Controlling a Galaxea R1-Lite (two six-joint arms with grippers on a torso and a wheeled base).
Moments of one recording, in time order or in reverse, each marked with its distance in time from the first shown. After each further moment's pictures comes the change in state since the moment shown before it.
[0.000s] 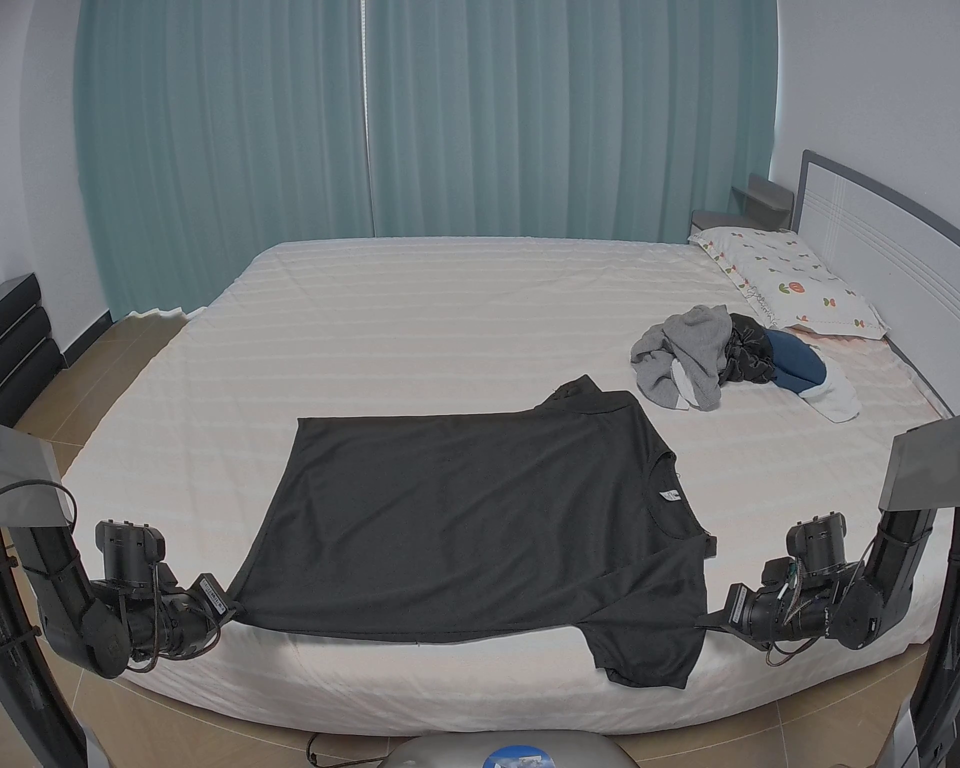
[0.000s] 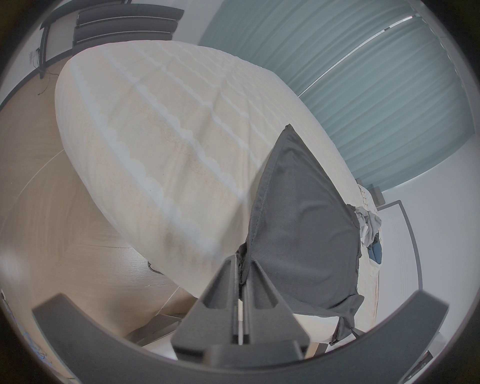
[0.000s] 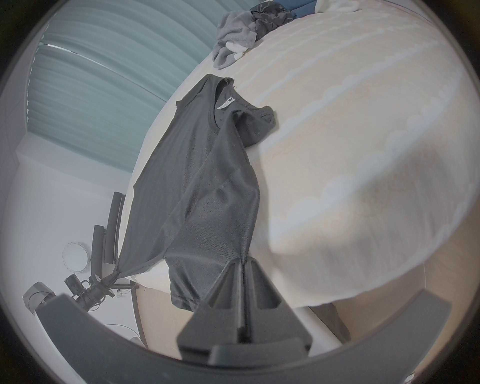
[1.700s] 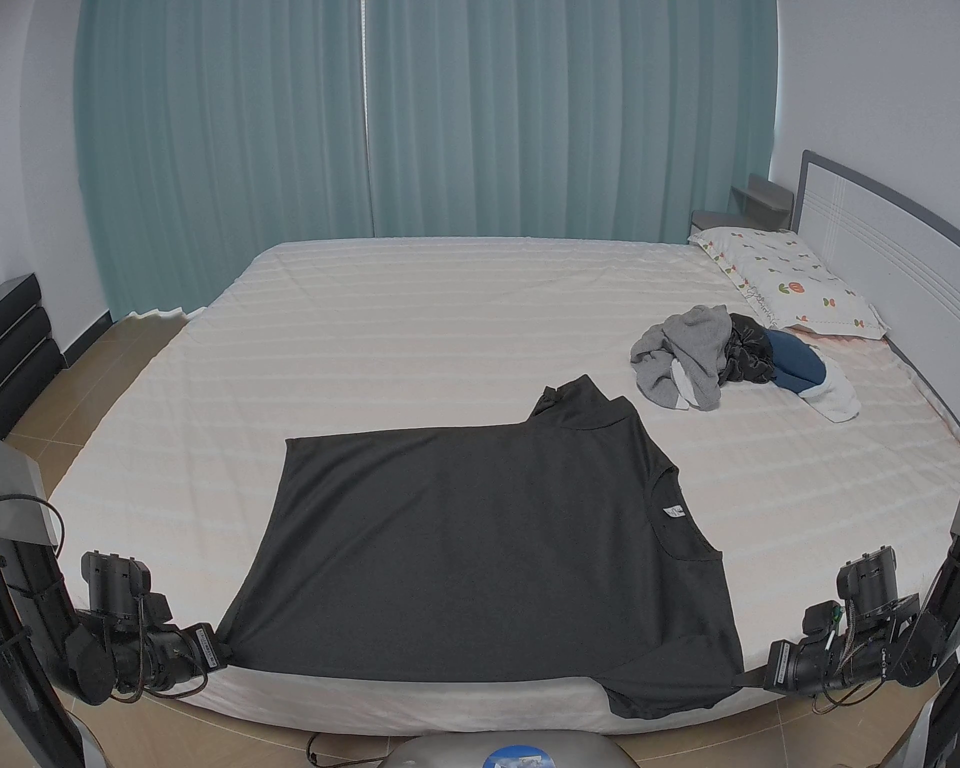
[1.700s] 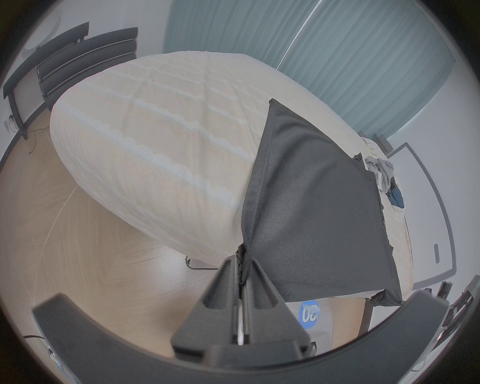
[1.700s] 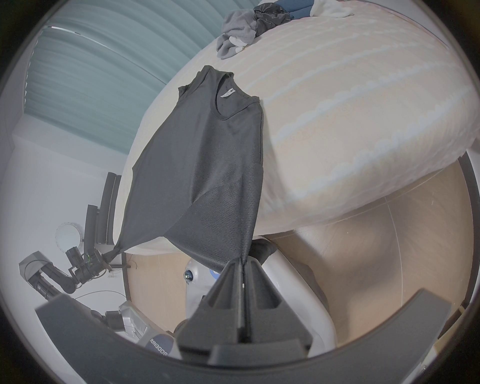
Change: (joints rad) left arm 0.033 -0.041 0.158 0.006 0.012 0.349; right arm 0.000 -0.292 0.283 0.159 -0.005 -0.131
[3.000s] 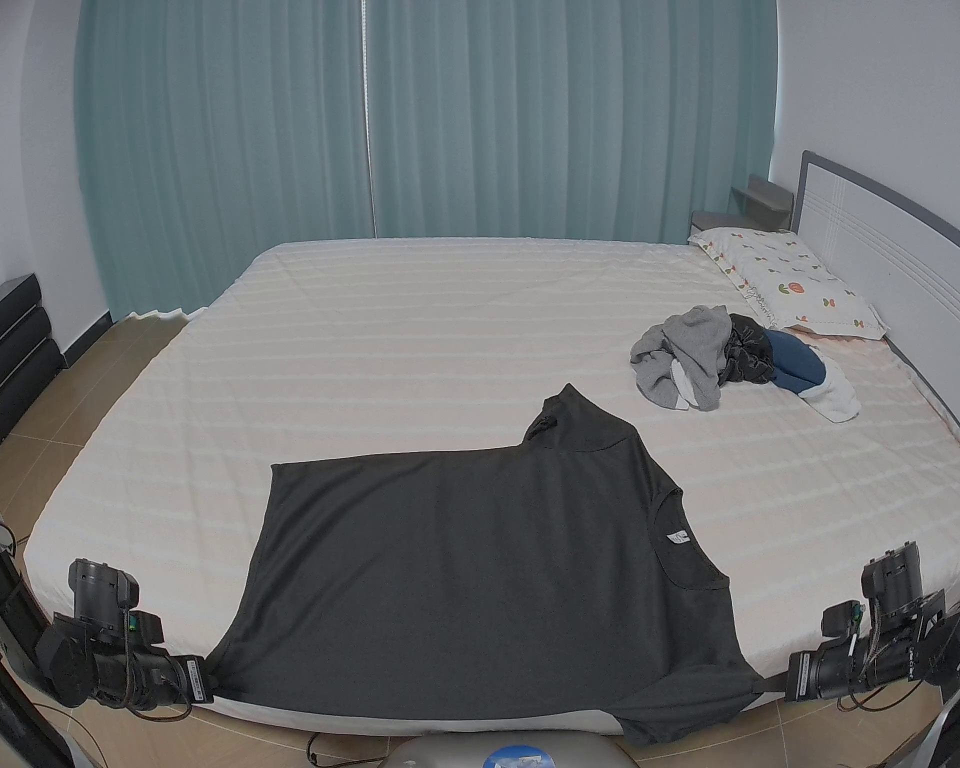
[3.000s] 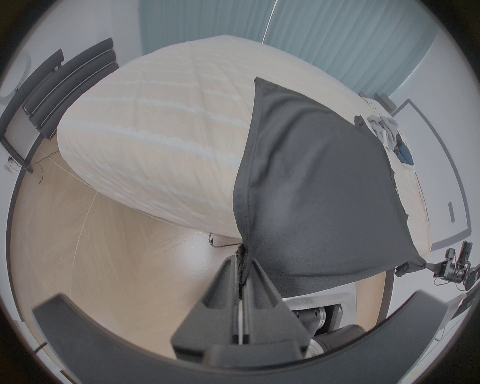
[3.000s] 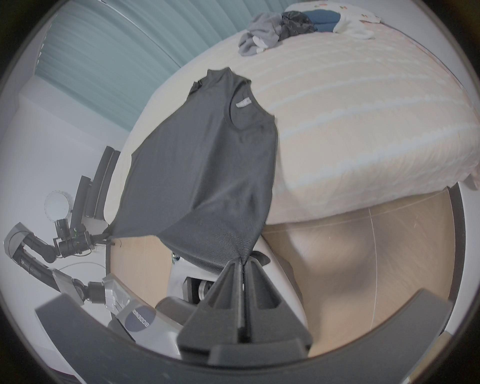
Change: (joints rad) left arm -0.004 -0.221 -0.031 0.376 0.046 0.162; right arm -0.005 -0.237 -0.054 0.261 -0.038 -0.142
